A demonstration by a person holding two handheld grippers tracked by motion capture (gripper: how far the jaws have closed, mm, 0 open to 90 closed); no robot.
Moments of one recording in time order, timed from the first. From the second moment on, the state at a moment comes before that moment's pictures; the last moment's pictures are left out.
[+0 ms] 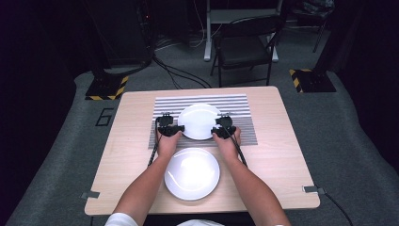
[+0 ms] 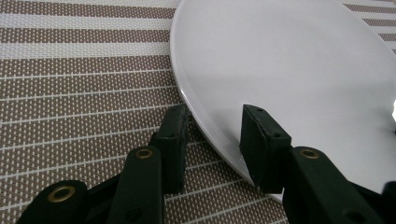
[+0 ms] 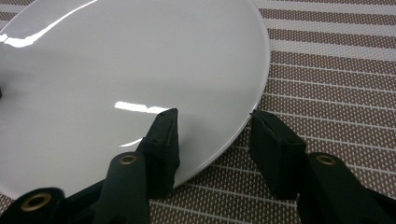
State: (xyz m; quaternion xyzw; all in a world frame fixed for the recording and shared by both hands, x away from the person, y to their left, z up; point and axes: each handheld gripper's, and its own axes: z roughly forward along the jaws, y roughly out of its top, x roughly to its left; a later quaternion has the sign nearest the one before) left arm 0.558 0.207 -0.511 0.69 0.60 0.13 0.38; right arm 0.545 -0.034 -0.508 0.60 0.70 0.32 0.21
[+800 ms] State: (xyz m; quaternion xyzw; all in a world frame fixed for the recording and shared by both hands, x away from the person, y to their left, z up) left arm 0.546 0.229 -0.486 0.69 0.59 0.14 0.40; right arm 0.531 -0.050 -0.495 0.58 0.71 0.35 0.20
